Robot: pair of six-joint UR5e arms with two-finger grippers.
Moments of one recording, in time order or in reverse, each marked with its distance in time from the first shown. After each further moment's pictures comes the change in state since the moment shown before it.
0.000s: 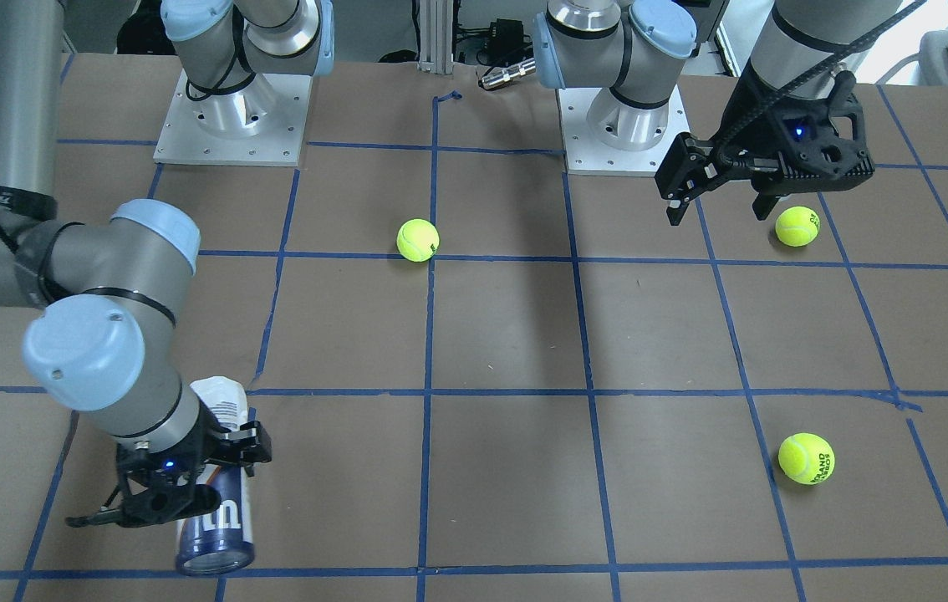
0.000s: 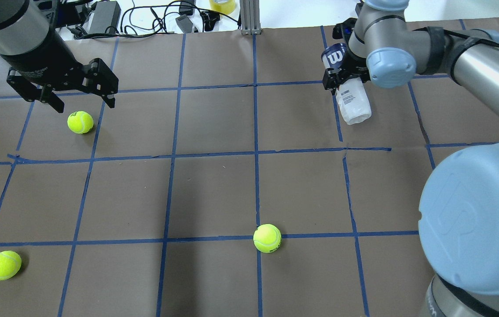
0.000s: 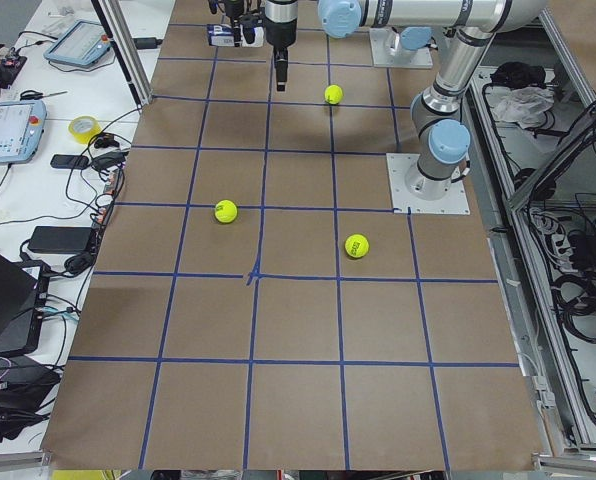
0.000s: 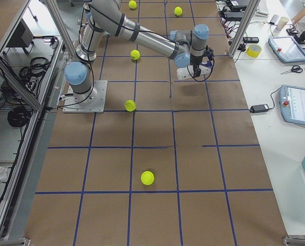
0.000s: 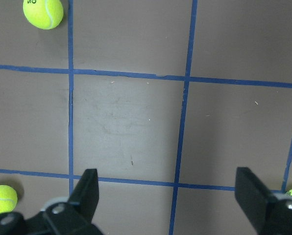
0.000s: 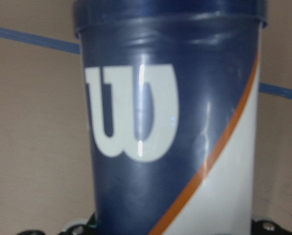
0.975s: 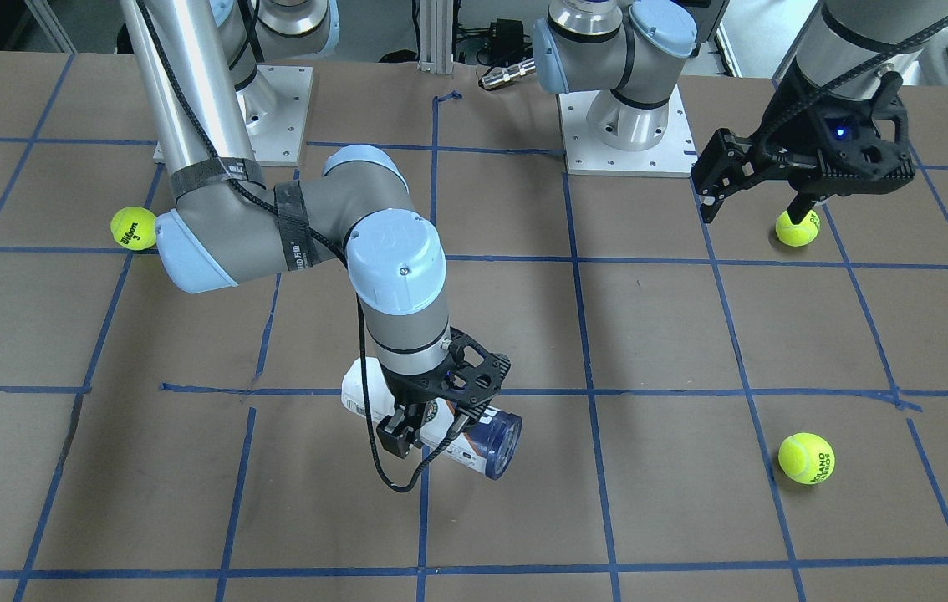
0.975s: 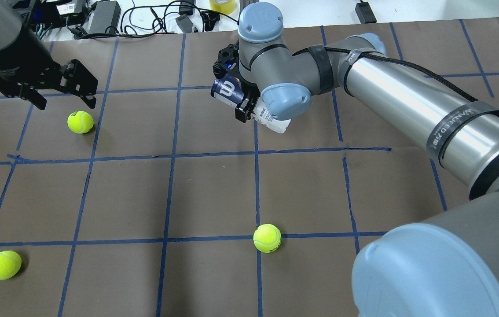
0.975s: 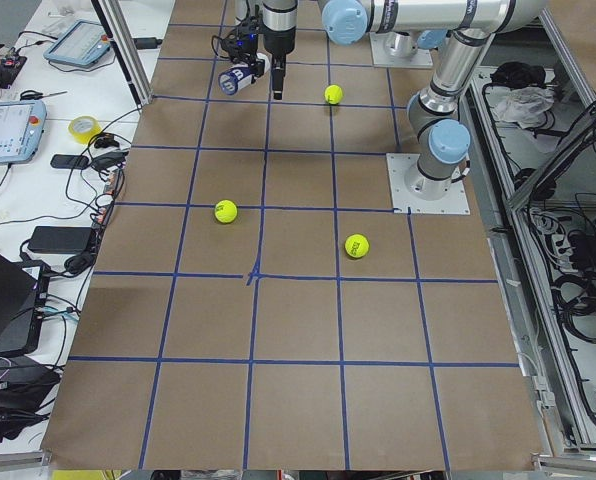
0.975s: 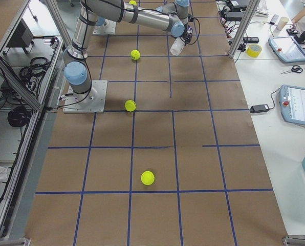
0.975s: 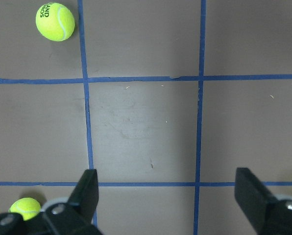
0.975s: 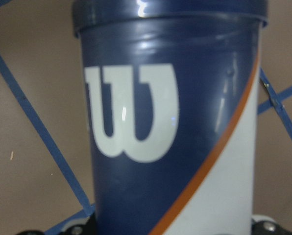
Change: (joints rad) left arm 0.072 0.007 0.000 -0.006 -0.011 0.159; right arm 0.324 0.027 -0.034 -0.069 0.007 -0.552
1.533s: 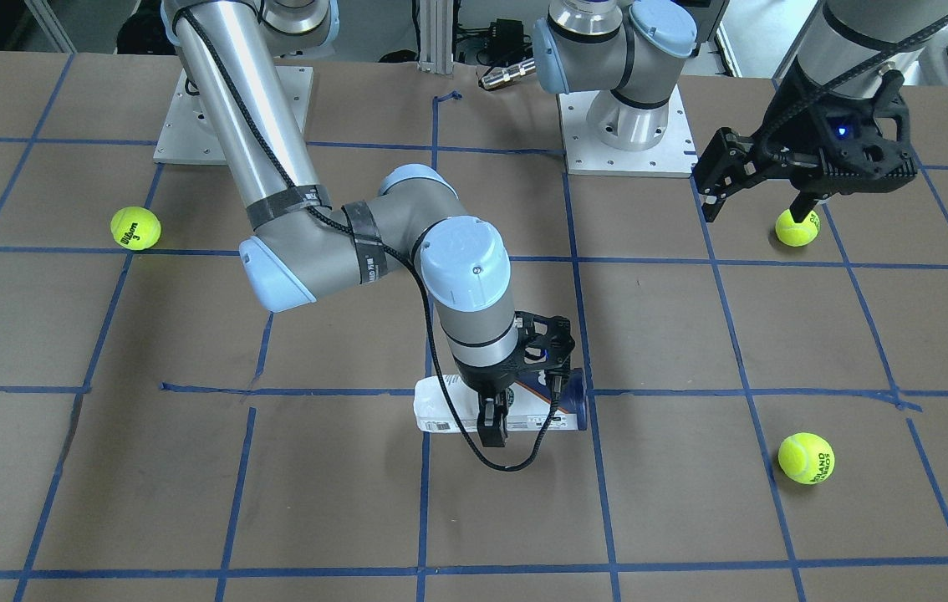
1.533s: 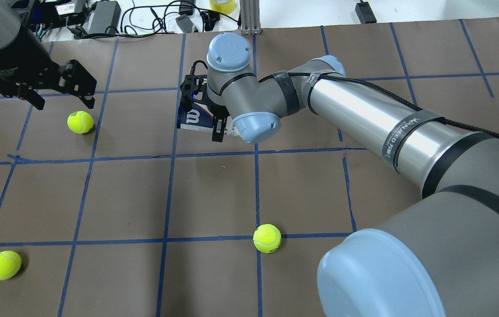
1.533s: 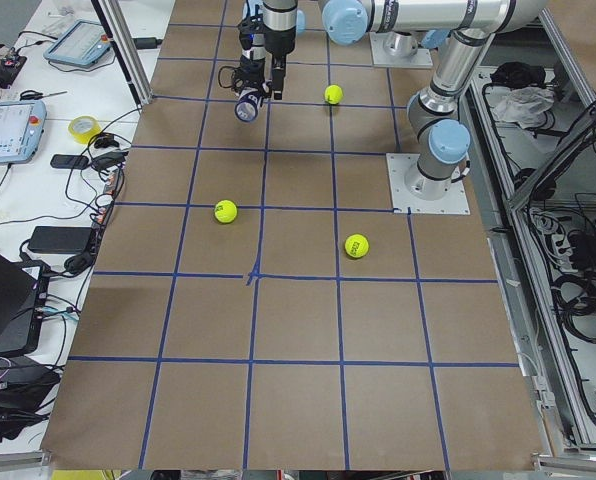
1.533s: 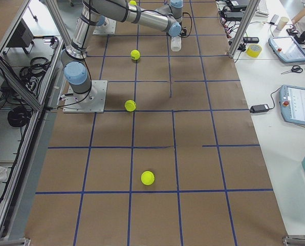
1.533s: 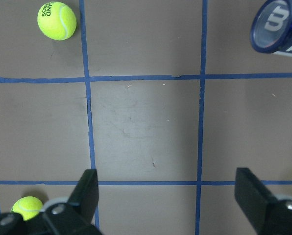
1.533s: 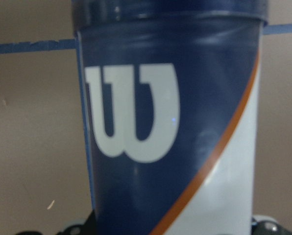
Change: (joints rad) left arm 0.001 0.001 0.001 -0.001 0.007 0.001; right arm 0.098 0.075 -0.009 -0.102 0.095 -0.280
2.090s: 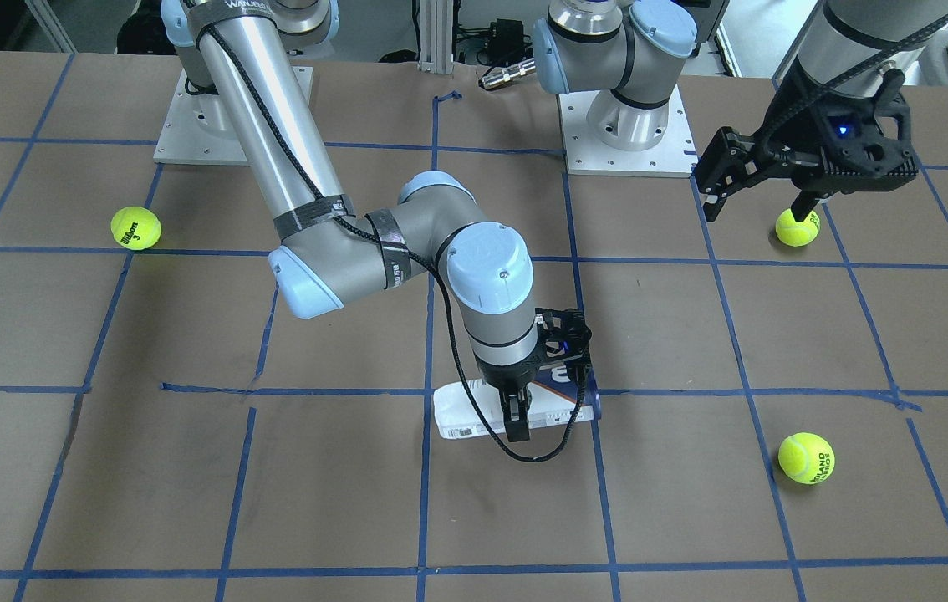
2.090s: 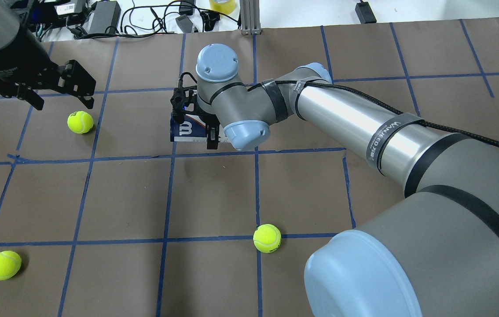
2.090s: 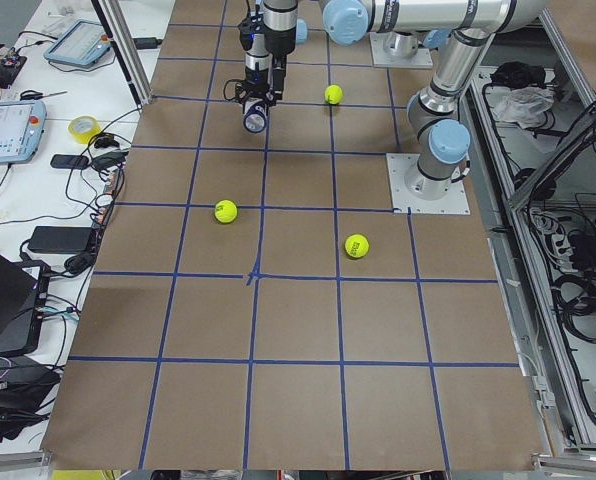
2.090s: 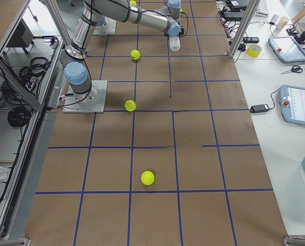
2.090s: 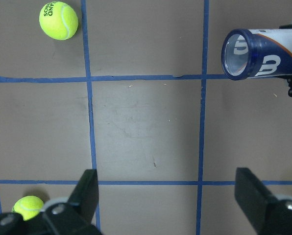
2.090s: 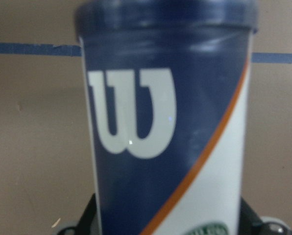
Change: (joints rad) left arm 0.002 0.002 -0.001 0.000 0.001 0.000; right arm 0.025 0.029 -0.012 -0.007 0.002 -0.062
